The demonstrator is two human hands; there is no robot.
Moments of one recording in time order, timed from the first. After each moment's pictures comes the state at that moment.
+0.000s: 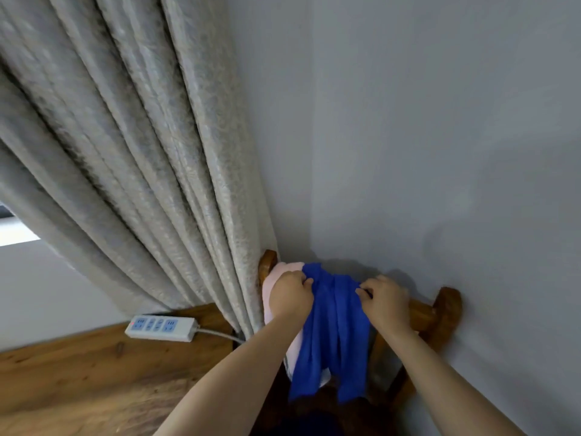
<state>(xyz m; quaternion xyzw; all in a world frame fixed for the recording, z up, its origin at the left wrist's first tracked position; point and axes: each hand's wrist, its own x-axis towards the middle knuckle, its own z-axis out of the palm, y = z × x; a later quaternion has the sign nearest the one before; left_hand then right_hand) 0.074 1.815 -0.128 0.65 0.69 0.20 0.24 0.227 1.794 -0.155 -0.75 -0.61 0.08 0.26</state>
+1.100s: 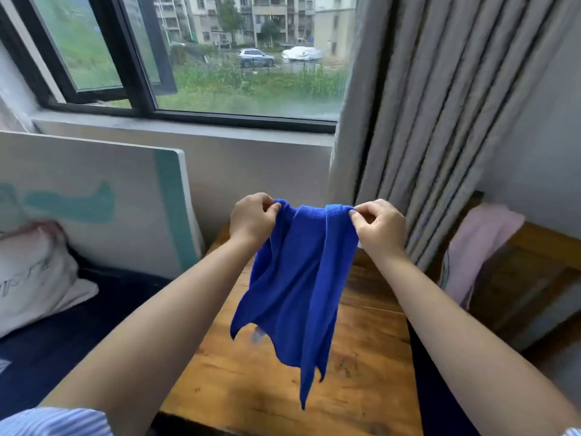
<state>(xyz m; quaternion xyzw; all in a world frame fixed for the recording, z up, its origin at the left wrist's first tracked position) -0.374 1.502 -0.035 0.51 0.76 0.40 0.08 -0.191 1.544 -0.051 -0.51 -0.69 0.16 0.49</state>
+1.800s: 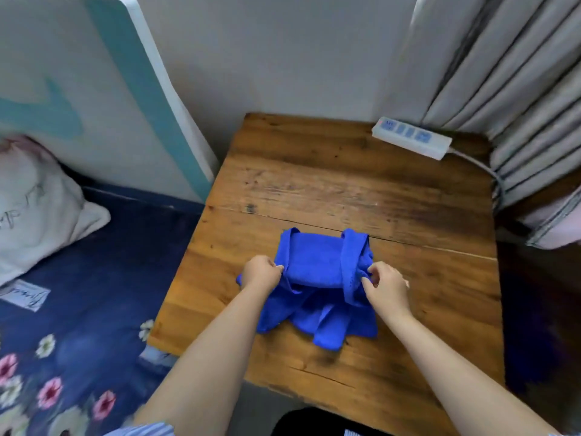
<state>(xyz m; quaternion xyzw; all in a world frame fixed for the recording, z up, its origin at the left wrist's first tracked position) -0.458 1.511 -0.292 0.28 0.88 0.07 0.36 -0.251 1.551 -0.323 -0.65 -0.68 0.33 0.09</state>
